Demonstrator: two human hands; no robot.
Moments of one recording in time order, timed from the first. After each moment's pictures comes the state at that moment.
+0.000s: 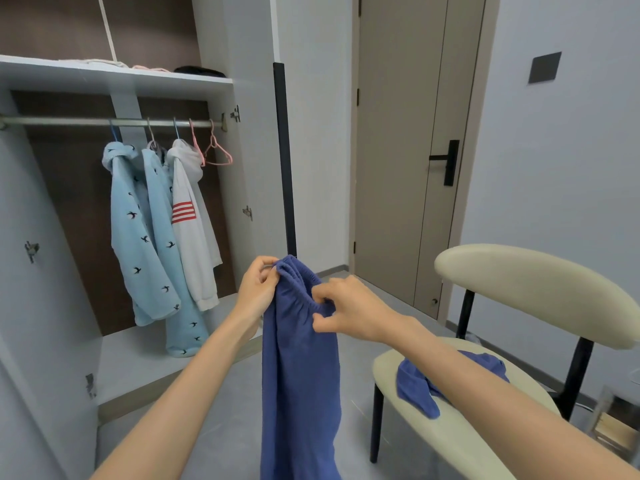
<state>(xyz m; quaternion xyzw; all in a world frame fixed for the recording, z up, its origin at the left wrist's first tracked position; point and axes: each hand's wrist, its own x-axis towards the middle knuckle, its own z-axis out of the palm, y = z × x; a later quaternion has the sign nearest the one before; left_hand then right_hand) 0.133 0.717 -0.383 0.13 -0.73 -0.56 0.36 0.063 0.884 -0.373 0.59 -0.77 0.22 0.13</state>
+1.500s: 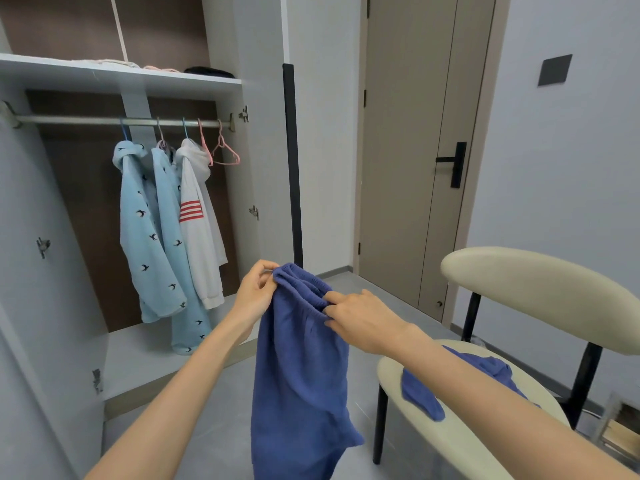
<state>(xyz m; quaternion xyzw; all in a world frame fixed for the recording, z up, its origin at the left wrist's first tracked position) 0.144 0.701 -0.391 0.12 -0.76 -0.54 0.33 0.067 0.884 -0.387 0.56 -0.81 -0.04 0.18</state>
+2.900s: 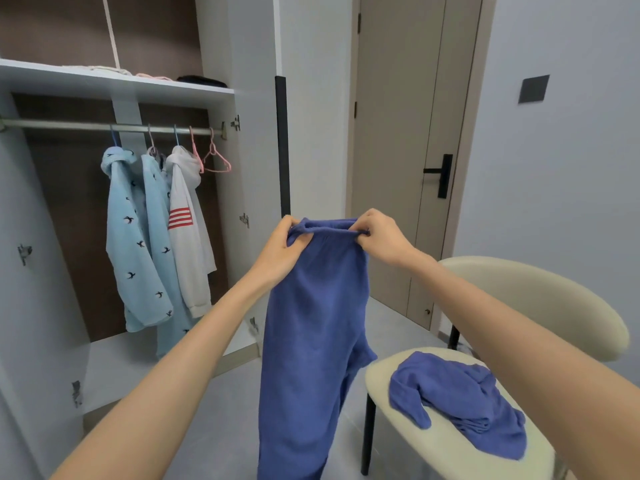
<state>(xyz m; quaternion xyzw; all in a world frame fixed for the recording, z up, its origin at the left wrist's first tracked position) 0.120 0.743 -0.311 0.02 -0.82 -0.45 0.35 0.001 0.896 -0.286 0.42 -0.84 0.31 0.17</state>
